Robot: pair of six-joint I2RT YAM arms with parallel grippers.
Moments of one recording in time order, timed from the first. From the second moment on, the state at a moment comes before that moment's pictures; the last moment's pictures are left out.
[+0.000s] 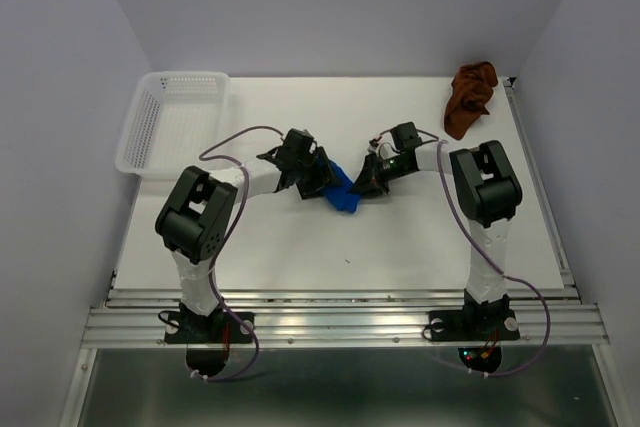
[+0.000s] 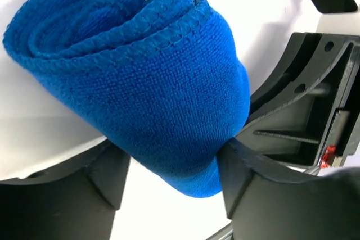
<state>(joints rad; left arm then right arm) -0.54 1.84 1.10 -0.12 0.21 -0.92 0.29 2.14 1.30 -0.32 -0.99 0.58</state>
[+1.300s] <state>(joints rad) -0.03 1.69 1.41 0.00 0.31 -0.58 0.30 1.34 1.18 -0.46 -0.35 0.42</state>
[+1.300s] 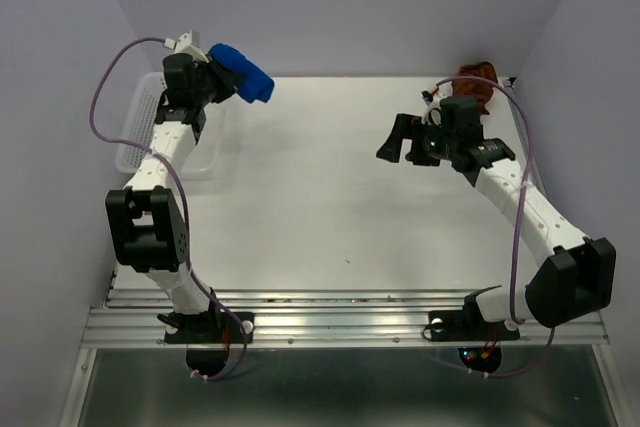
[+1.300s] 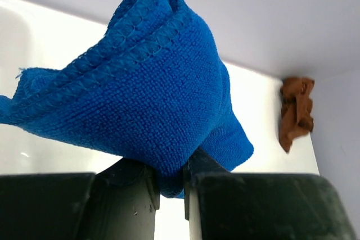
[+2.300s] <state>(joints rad) 0.26 2.27 1.81 0.10 0.49 -0.50 0.30 1.61 1.33 -0.48 -0.34 0.40</state>
